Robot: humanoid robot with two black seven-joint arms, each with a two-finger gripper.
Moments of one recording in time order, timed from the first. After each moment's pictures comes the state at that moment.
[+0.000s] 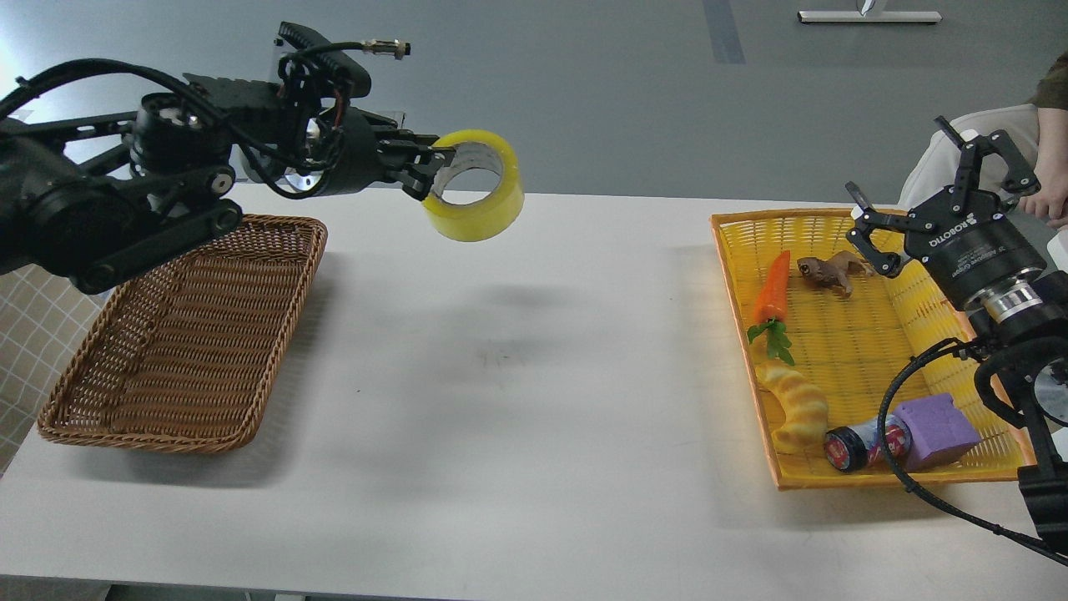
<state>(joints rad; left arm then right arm) -1.28 0.74 -0.11 -1.20 1.69 -0.30 -0.18 0.36 -0.26 1.57 1.07 -0.30 0.49 -0.22</state>
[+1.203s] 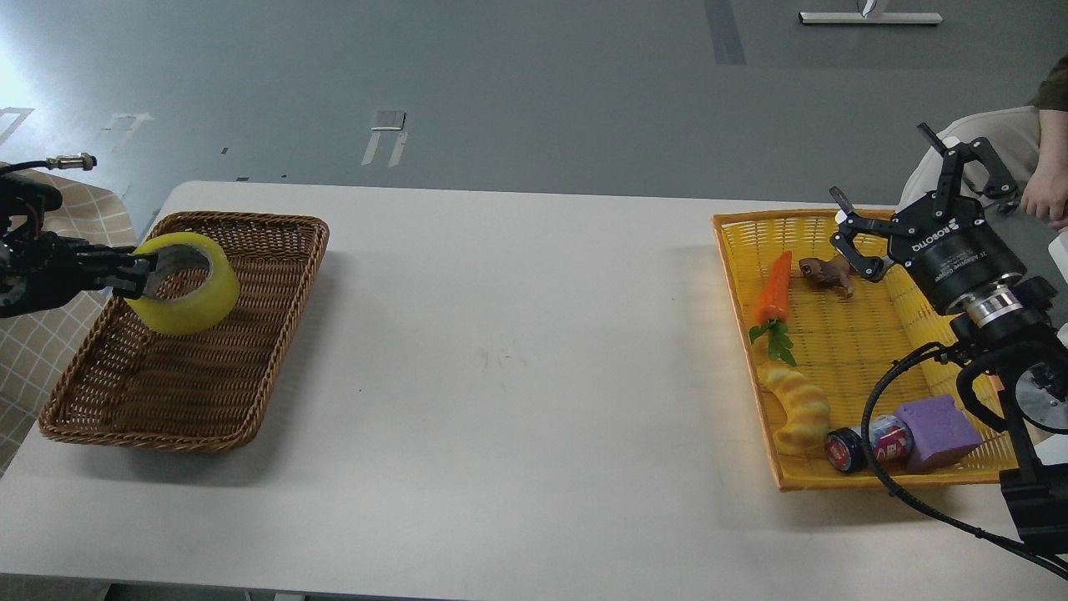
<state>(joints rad) -0.93 1.11 -0.09 -1.08 1.67 -0.22 -0.24 0.36 -0.23 1.57 1.07 -0.30 0.49 -0.22</state>
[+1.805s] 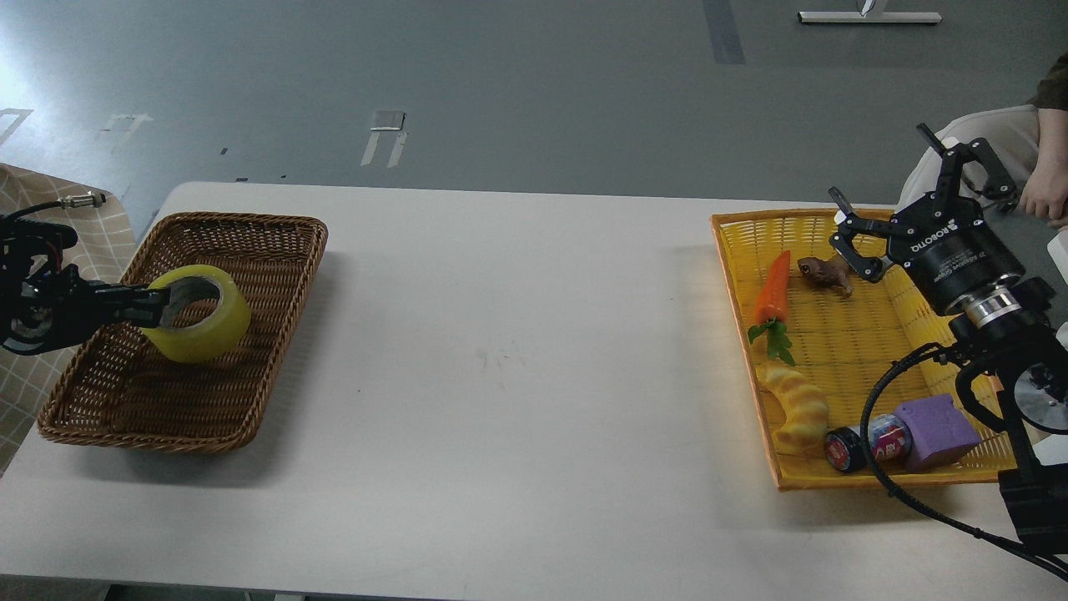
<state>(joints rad) -0.82 1.01 -0.10 -0.95 1.56 -0.17 -0.25 0.36 -0.23 1.57 1.07 -0.30 0.49 -0.22</state>
